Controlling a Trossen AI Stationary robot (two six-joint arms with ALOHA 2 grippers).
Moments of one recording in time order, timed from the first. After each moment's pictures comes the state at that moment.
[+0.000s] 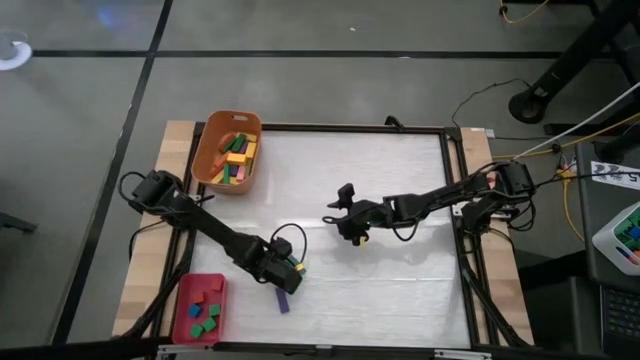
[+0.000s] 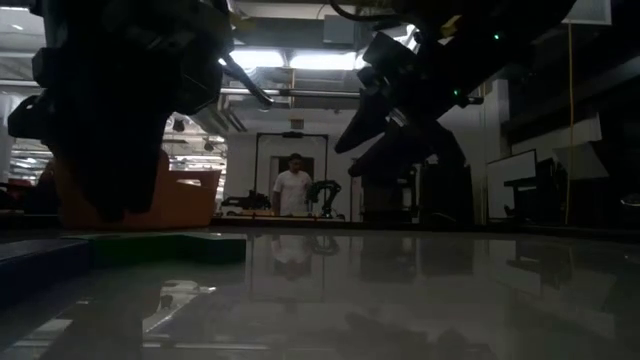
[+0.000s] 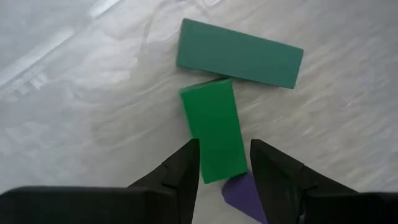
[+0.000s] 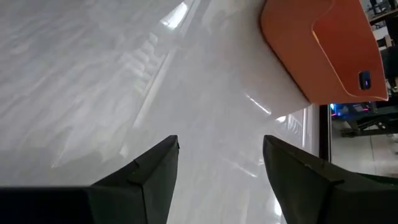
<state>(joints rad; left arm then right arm) -0.50 1.79 1.15 -0.67 -0.13 -1.48 0.12 1.65 0.89 0.11 0.33 -0.68</state>
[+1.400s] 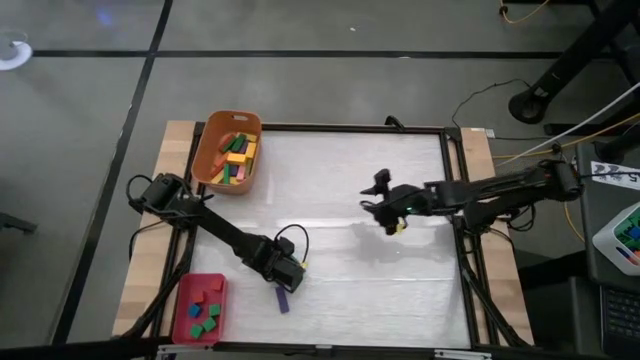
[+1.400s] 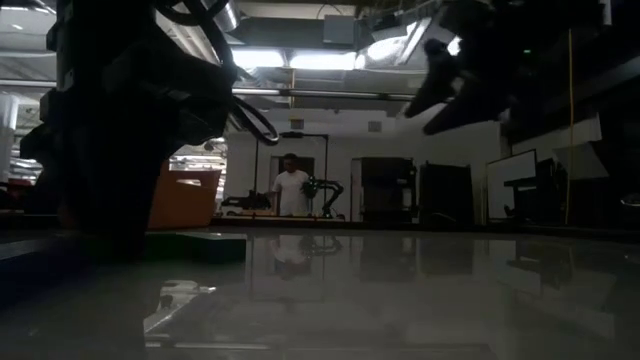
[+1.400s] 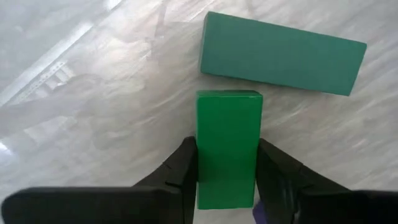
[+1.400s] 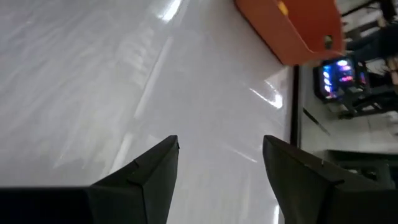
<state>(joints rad) -0.46 1.88 1.15 -0.67 -0.06 -1.41 0.10 1.21 0.74 -0.21 0.33 -0.65</state>
